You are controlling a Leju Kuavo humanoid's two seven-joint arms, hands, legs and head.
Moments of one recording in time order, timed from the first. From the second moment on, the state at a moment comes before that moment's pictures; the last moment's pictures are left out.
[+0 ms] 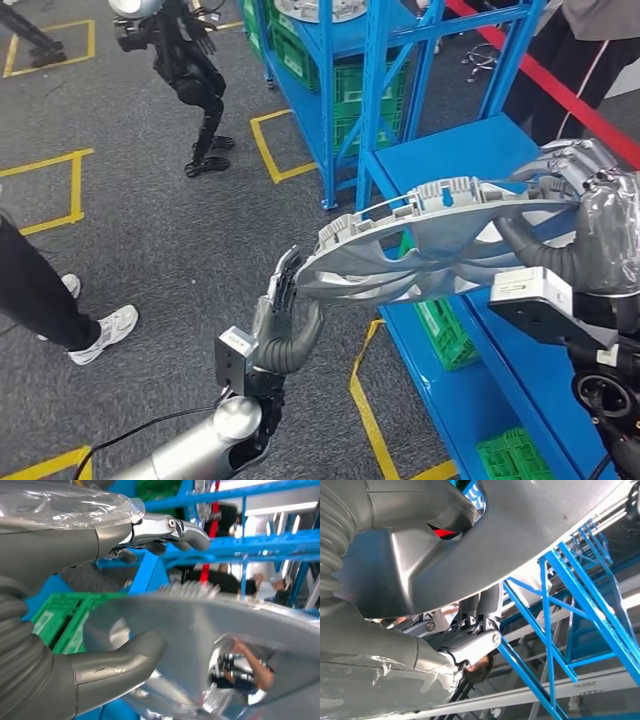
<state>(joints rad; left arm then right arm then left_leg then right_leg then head) -0.16 0.07 -0.65 -1.48 0.22 0.55 -0.60 -0.59 -0.21 0.72 -1.79 0.54 -0.36 -0.08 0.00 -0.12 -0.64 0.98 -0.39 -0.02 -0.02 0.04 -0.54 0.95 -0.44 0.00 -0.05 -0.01</state>
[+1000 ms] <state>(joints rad) -0.17 0.05 -0.65 -1.47 0.22 0.53 -0.60 -0.58 -0.21 0.71 -1.78 0.55 -0.38 -0.08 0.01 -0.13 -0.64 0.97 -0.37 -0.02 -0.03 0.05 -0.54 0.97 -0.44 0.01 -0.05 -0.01</state>
